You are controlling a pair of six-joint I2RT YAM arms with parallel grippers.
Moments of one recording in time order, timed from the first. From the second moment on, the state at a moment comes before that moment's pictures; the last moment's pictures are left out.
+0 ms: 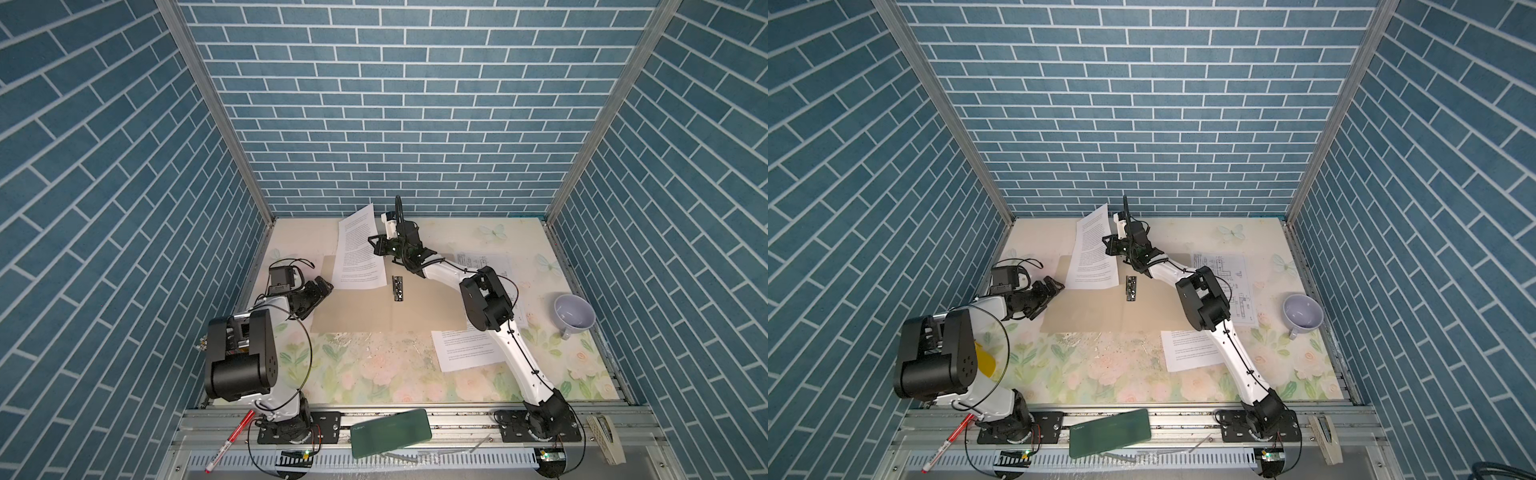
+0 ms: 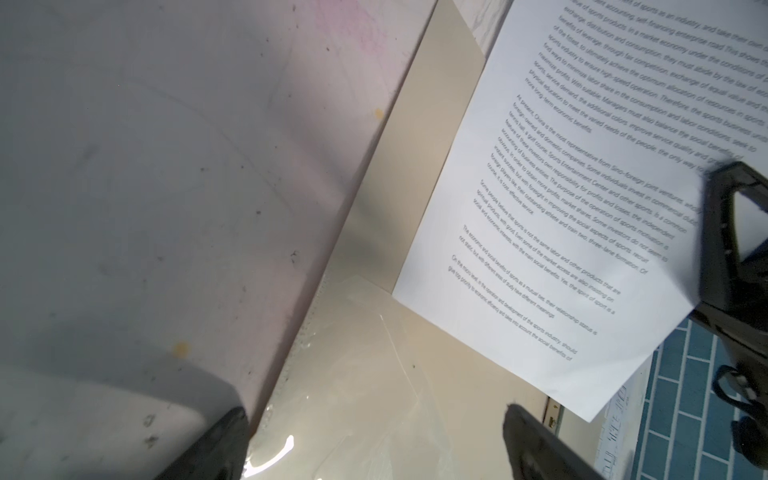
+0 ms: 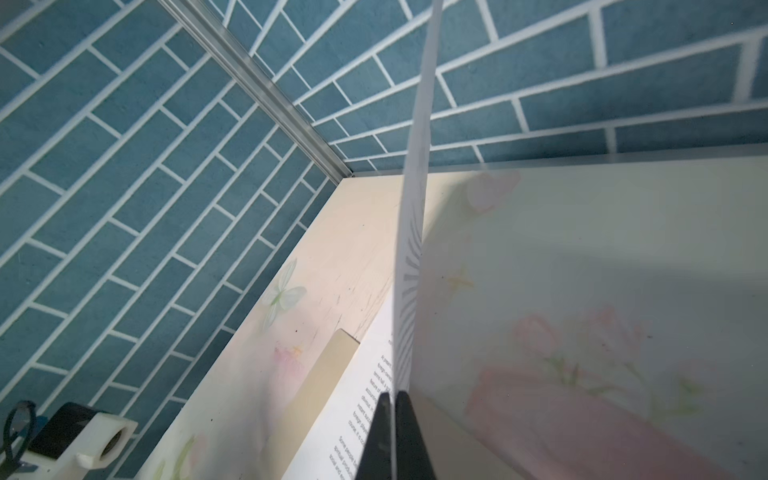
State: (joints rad) left arm 0.18 1.58 0.73 -0.11 0.46 -0.59; right arm 0.71 2.62 2.10 0.24 -0.35 0.54
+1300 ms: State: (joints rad) left arm 0.18 1.59 0.70 0.00 0.52 -0.65; right arm 0.74 2.58 1.97 0.28 -0.50 0.56
